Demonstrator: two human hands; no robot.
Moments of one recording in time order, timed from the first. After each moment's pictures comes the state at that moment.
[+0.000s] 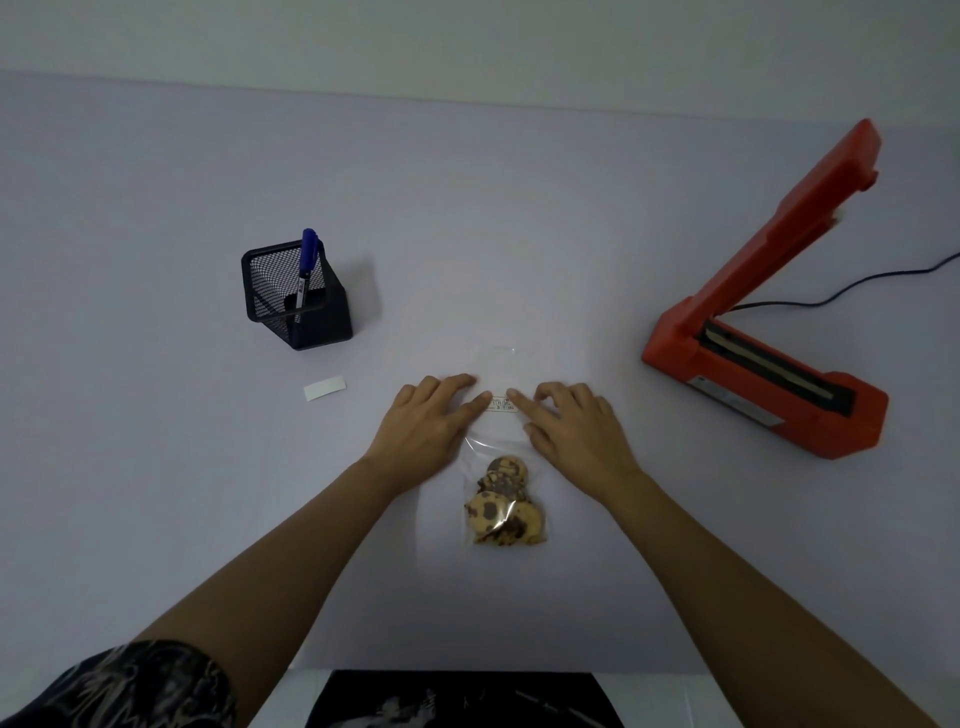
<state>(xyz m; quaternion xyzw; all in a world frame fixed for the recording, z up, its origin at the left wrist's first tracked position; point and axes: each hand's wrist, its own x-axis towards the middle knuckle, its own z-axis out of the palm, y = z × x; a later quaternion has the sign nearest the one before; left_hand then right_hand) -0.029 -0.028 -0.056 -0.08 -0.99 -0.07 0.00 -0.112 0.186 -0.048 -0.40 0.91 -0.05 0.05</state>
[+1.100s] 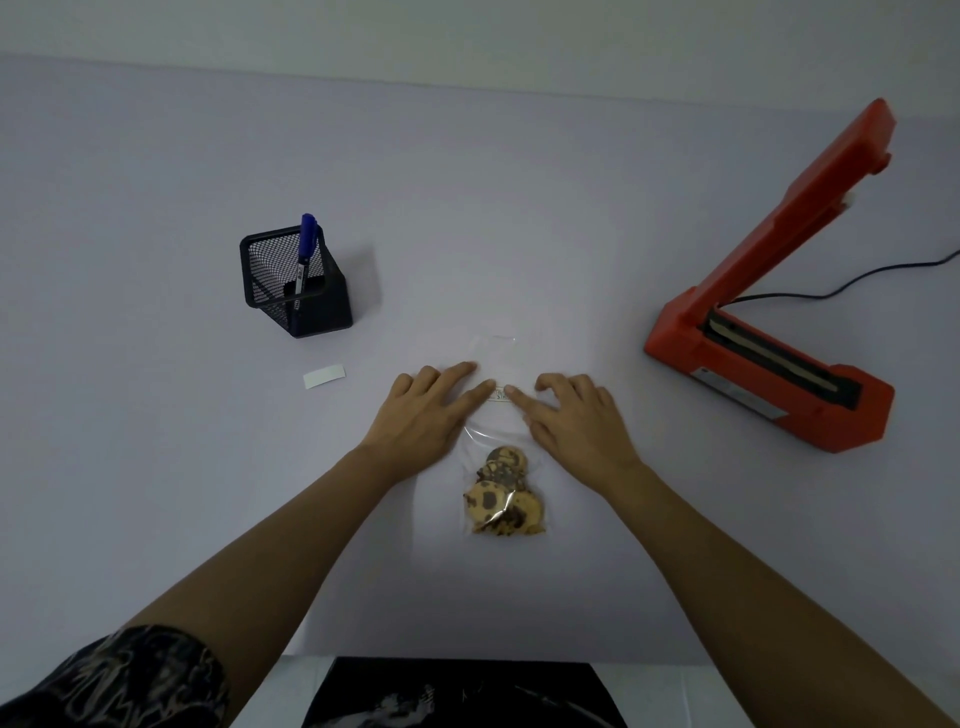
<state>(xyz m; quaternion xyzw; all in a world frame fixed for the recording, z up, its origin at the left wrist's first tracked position) -0.027 -0.028 -0.057 -0.08 -1.00 -0.02 -0.01 -0.112 0.188 -0.052 -0.41 0.91 -0.05 0.04</state>
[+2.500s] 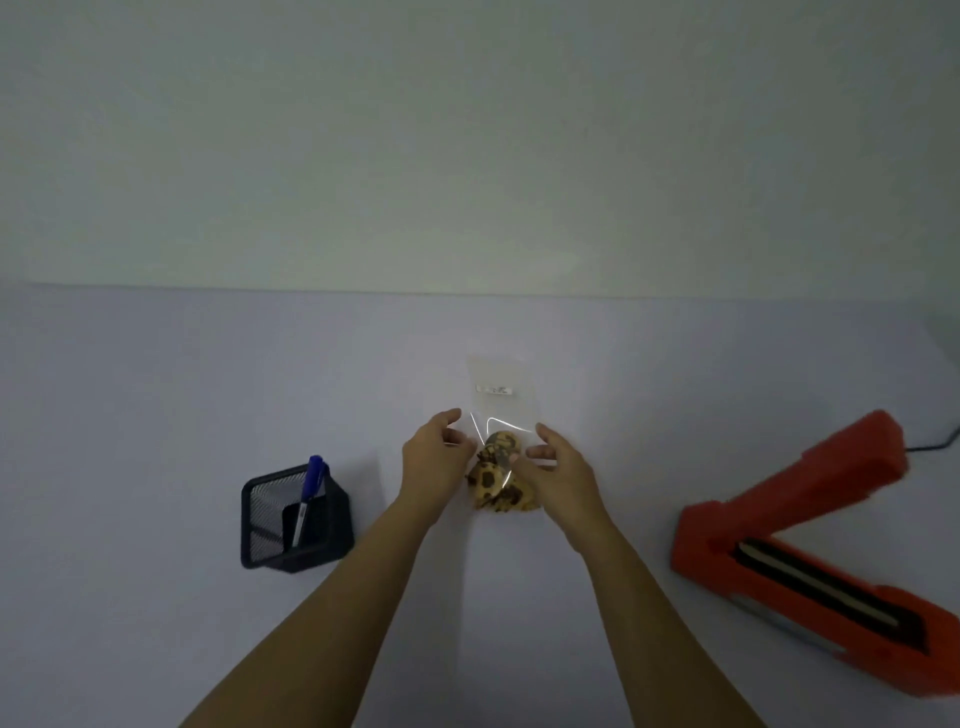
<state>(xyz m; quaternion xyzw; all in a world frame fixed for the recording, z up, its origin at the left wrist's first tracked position) -0.199 -0.070 0.017 0.34 -0.76 -0.55 0.00 -0.233 0.070 0.012 0.02 0.80 -0.55 0.24</state>
